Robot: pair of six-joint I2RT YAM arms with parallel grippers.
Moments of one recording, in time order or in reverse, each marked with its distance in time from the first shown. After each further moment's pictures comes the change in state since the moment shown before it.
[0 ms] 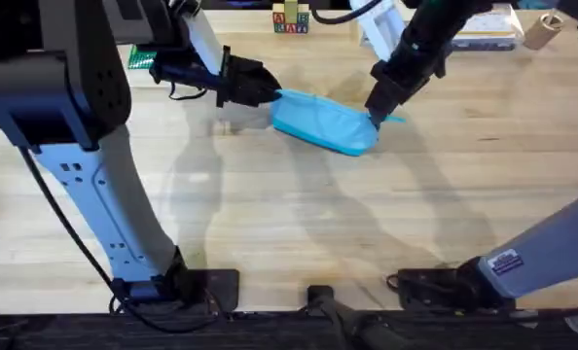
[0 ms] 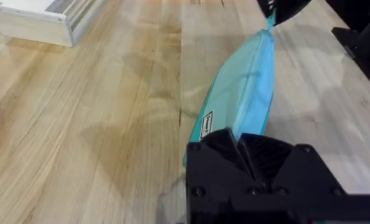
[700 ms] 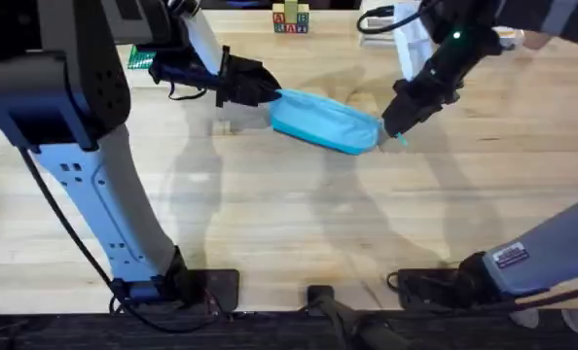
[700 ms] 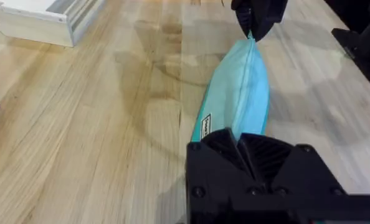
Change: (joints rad) left arm 0.004 0.000 0.000 -0.001 0.001 0.000; right arm -0.199 -0.002 -0.251 0.199 -0.070 0.154
